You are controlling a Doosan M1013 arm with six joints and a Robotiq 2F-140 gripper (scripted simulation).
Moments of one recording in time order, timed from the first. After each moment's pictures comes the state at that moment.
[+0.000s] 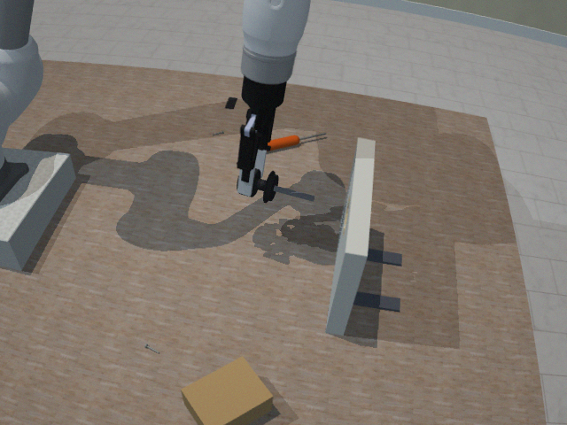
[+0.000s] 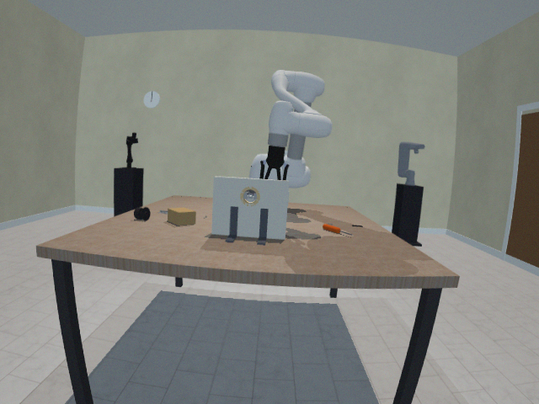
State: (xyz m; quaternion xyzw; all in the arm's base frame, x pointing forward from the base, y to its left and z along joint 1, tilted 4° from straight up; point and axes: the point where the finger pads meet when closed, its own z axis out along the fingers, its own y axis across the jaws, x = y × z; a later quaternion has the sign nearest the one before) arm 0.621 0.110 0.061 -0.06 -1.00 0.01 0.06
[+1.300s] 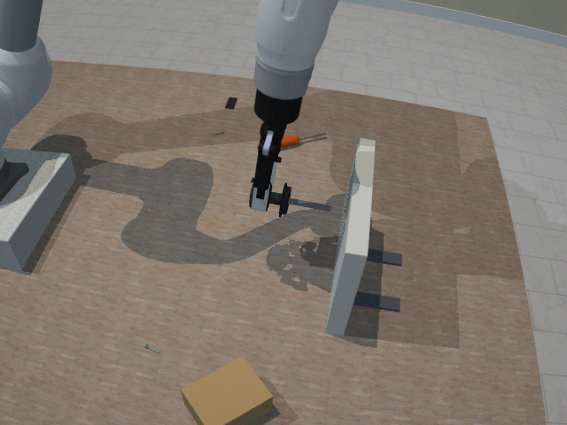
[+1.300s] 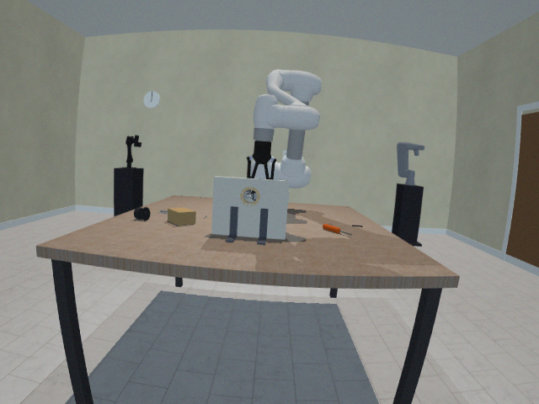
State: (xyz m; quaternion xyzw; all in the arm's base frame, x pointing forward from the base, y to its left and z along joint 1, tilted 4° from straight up) arm 0.657 0.057 0.074 0.01 -1.00 -0.02 0.06
